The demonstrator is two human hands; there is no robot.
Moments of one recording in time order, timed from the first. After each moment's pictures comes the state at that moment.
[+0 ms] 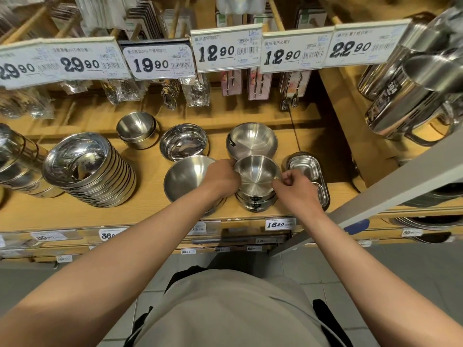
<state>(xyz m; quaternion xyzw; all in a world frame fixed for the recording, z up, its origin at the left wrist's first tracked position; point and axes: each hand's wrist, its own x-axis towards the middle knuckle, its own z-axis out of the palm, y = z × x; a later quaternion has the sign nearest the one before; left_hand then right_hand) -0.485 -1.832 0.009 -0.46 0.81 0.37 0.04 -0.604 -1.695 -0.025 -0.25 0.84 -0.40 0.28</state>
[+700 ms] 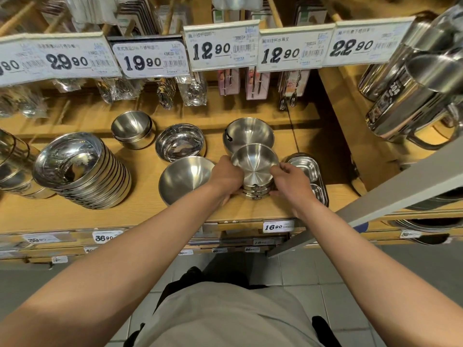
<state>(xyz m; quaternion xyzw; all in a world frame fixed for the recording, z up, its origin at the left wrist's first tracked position) -0.507 -1.831 -0.007 -0.54 0.64 0.54 -0.04 -0.620 -1.722 -0.037 -0.16 0.77 -0.49 0.37</state>
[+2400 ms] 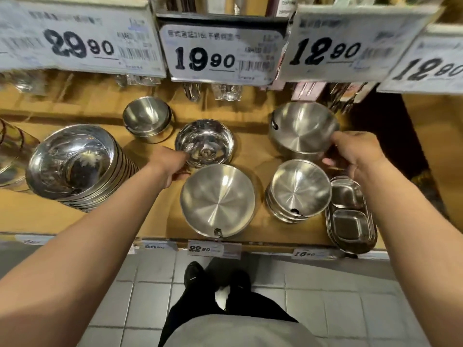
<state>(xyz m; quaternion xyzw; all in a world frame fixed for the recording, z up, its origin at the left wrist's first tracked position) -0.410 -2.001 -0.056 -0.67 0.50 0.53 -0.13 -0.714 -1.825 -0.023 -0.04 0.80 -0.50 0.32</state>
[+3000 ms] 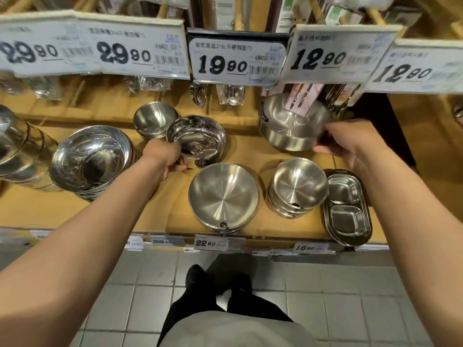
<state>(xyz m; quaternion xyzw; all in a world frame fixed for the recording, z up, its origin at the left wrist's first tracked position) -0.391 -2.012 -0.028 -0.66 0.50 0.54 -0.14 -0.690 -1.830 0.022 -0.08 0.78 -0.51 0.34</state>
